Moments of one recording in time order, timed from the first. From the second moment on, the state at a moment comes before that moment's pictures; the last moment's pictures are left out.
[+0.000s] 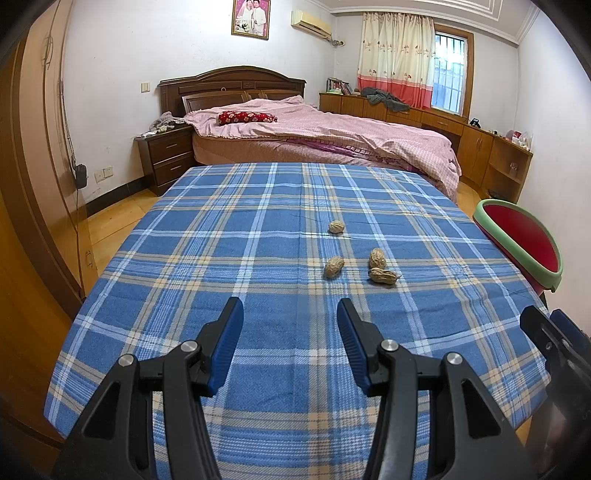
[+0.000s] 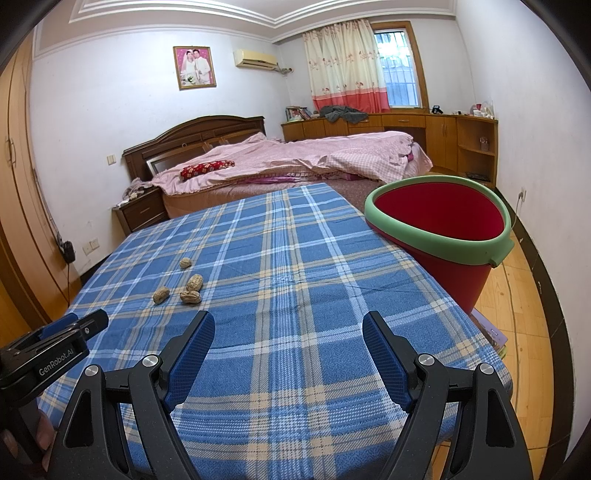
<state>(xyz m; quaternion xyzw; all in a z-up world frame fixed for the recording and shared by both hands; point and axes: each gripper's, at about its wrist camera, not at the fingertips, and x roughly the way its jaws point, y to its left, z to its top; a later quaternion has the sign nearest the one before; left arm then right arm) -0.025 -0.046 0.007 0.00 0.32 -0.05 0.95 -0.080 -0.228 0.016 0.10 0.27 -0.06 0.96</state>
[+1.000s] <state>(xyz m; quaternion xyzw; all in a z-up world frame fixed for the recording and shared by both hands) -0.024 -0.050 0.012 0.00 0.32 -0.05 0.95 -0.082 -0.228 0.019 0.10 0.26 -0.06 0.96</state>
